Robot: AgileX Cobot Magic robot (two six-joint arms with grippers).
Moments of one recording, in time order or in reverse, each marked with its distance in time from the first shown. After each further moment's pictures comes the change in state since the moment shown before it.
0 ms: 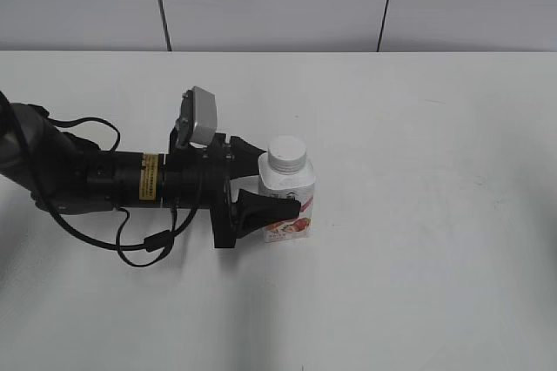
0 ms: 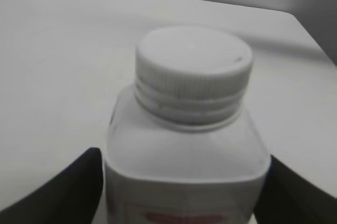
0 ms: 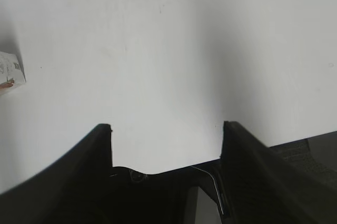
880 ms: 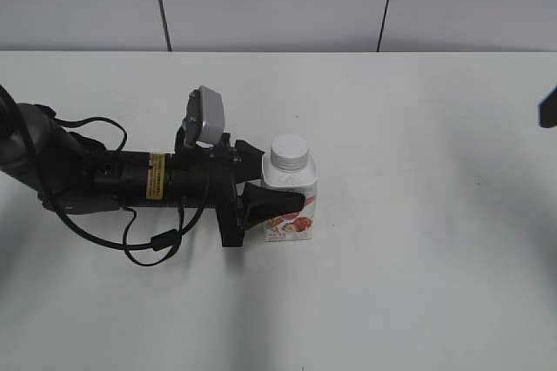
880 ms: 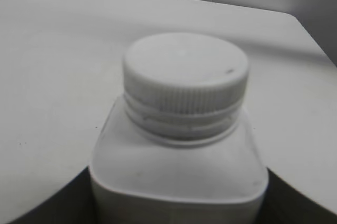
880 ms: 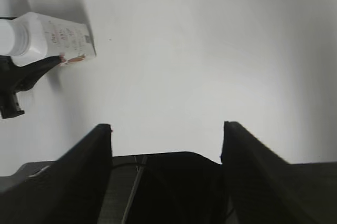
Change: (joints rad) left arm -0.034 0.001 -0.015 -0.025 0.024 -0.019; right arm 0.117 0.305 -0.109 0.186 -0.032 0.022
